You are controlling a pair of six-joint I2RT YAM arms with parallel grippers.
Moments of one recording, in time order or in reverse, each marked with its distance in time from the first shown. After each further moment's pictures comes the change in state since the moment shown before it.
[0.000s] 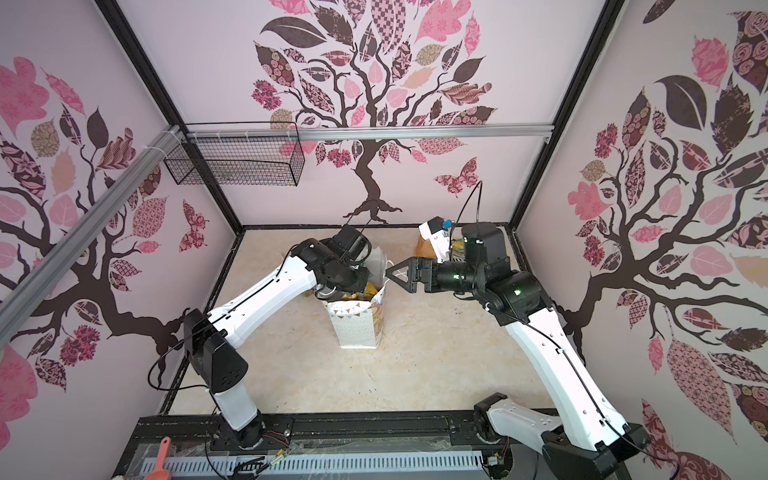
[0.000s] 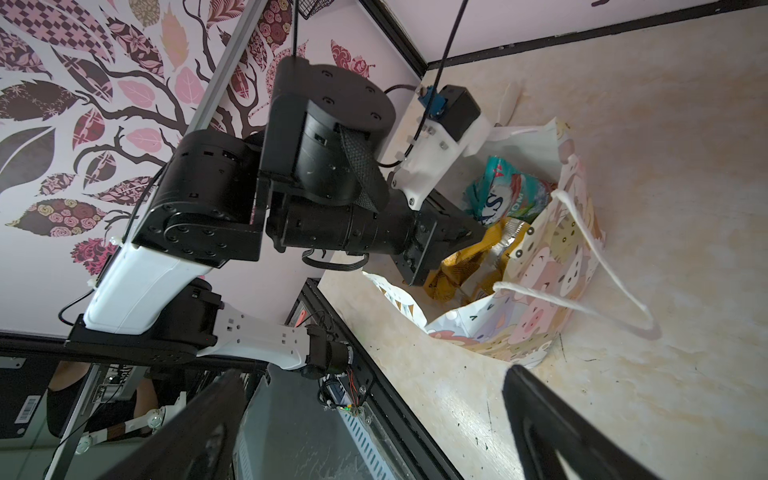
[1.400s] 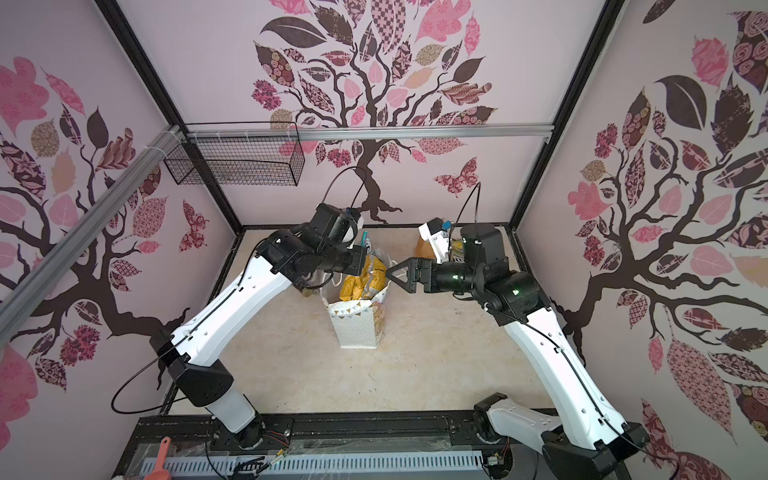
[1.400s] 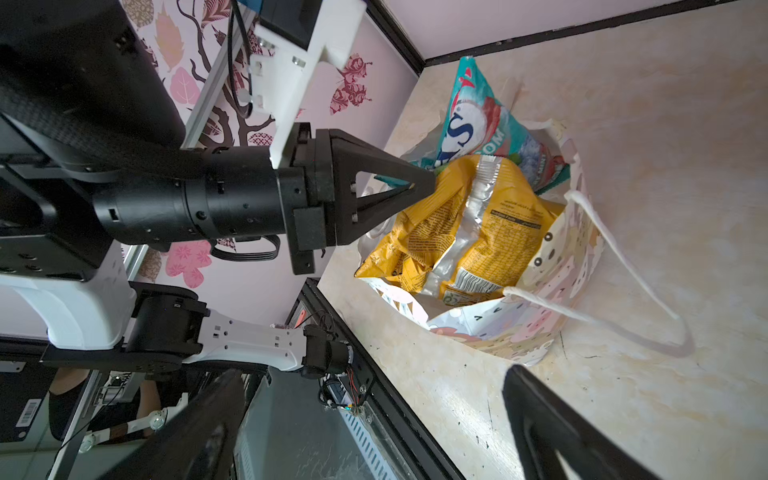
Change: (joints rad) left arm -0.027 -0.105 0.173 0.032 0.011 0.053; right arm 0.000 0.000 -0.014 0.008 0.000 0.011
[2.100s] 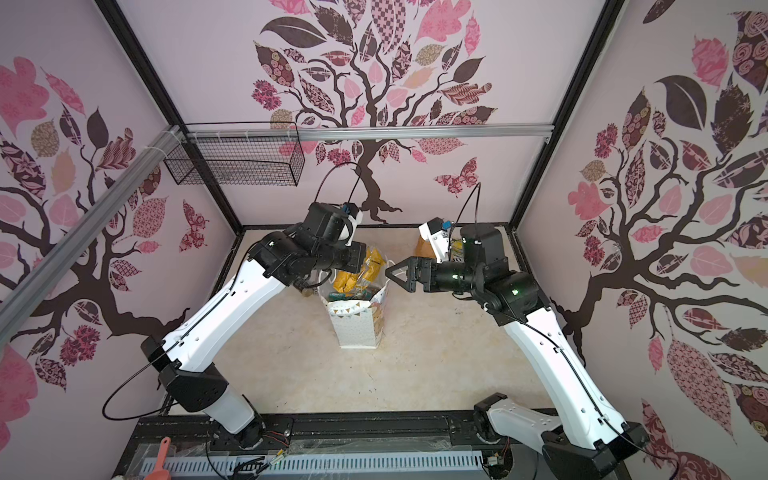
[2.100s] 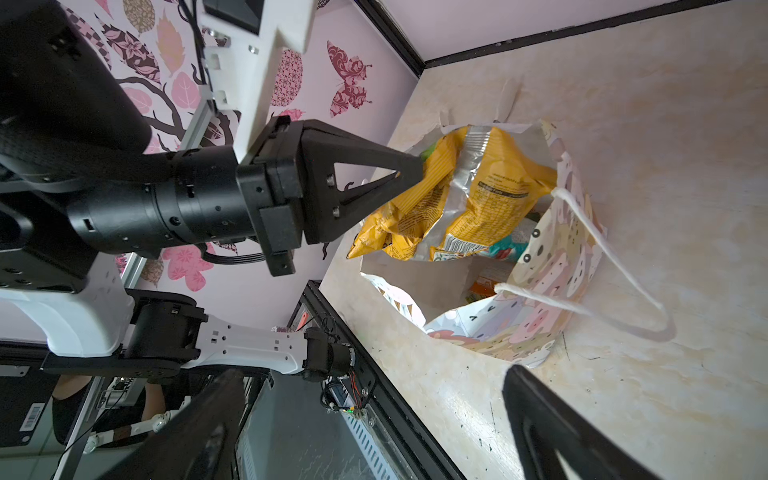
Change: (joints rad) left arm -0.005 -0.035 -0.009 0.068 -0.005 0.029; right arm 0.000 0.000 -0.005 0.014 0.009 0.012
